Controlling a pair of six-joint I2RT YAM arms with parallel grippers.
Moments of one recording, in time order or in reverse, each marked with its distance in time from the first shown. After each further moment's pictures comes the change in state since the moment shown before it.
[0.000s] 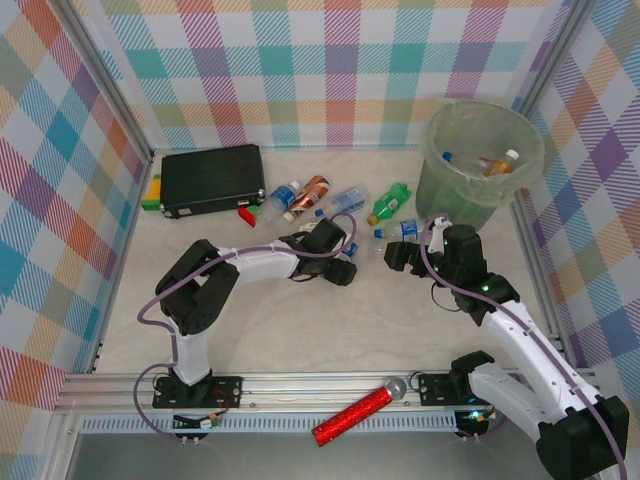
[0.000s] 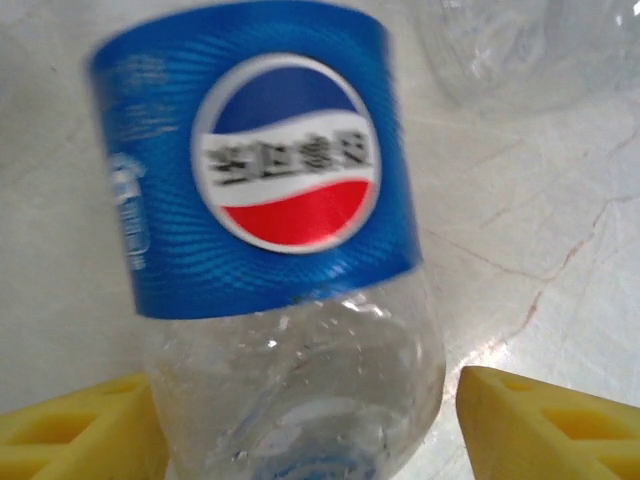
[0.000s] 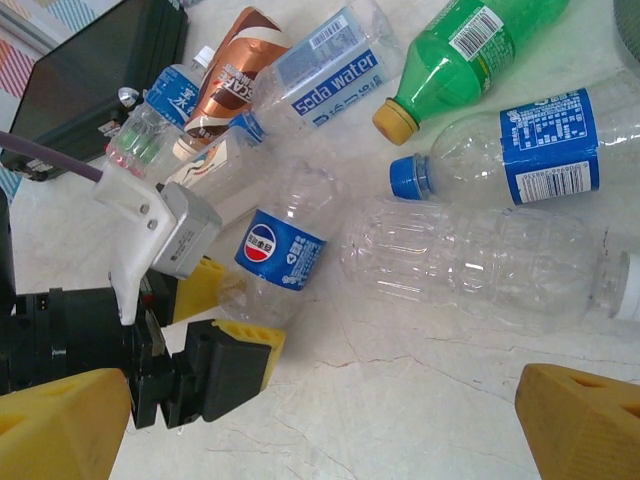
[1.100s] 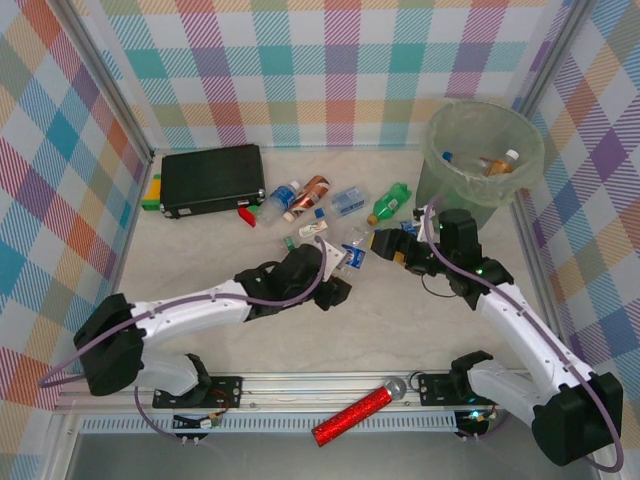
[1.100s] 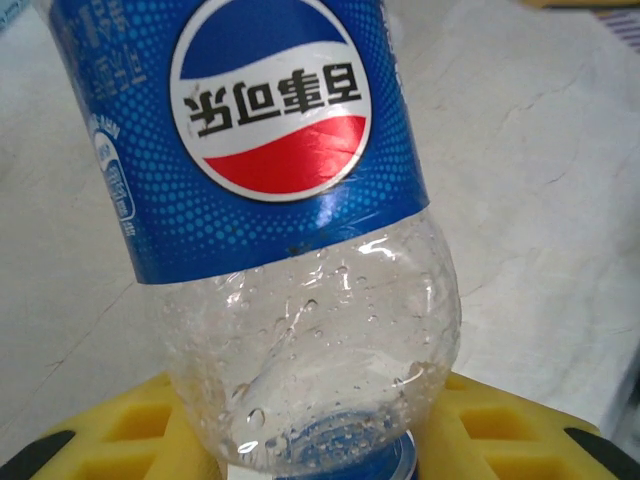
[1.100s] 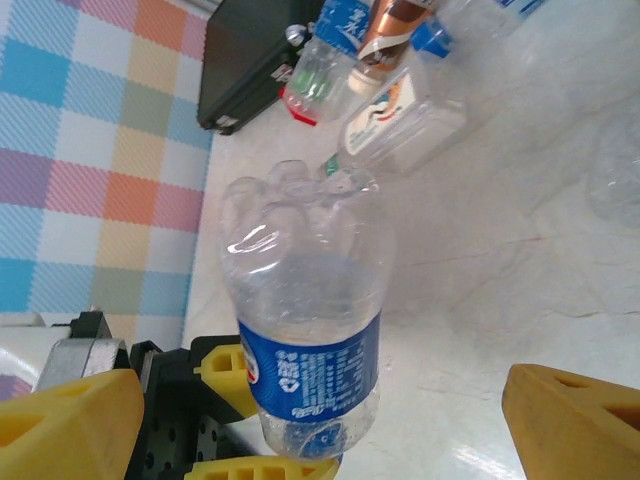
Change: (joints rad) left arm -0.197 -0.554 -0.308 0.086 -0.044 -0.047; right arm 0.003 0.124 0.096 0.067 -0.395 0.276
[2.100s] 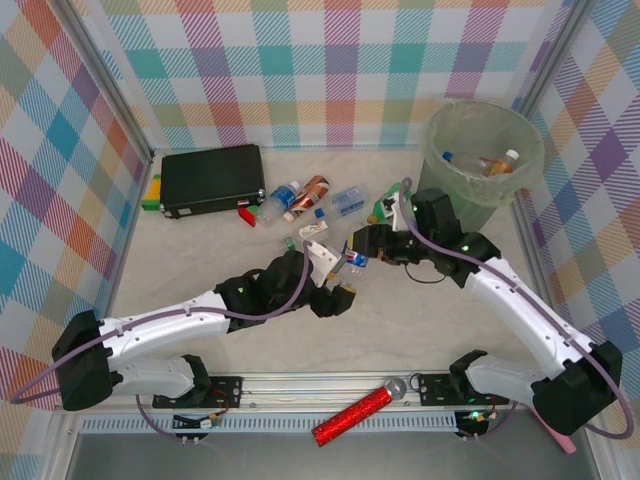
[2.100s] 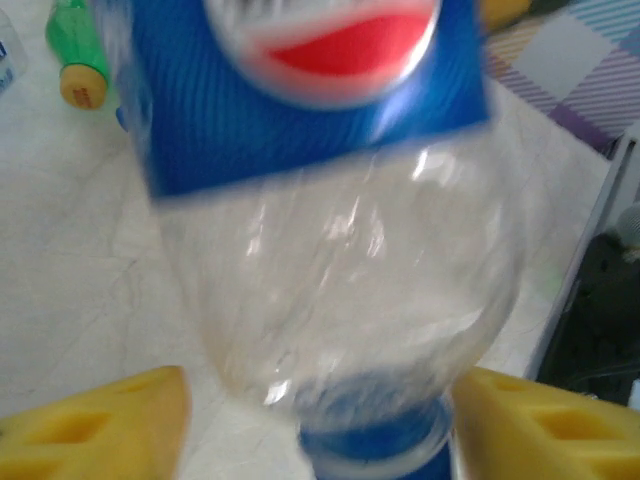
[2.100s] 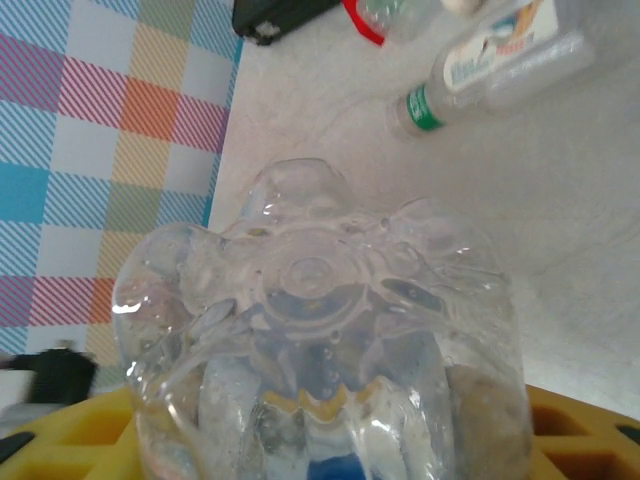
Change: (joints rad) left arm -0.055 -0.139 -0.021 0.001 -0.002 -0.006; right arm 0.167 0.144 0.293 -0.225 0.037 -0.070
